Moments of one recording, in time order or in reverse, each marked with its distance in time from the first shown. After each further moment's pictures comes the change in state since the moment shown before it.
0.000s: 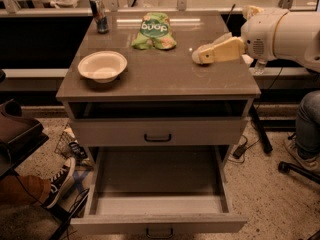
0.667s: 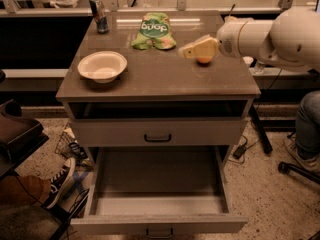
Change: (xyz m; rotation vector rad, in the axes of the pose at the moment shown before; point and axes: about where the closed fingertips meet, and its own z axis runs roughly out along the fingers) arm 0.043 -0.048 0.090 0.062 0.037 0.092
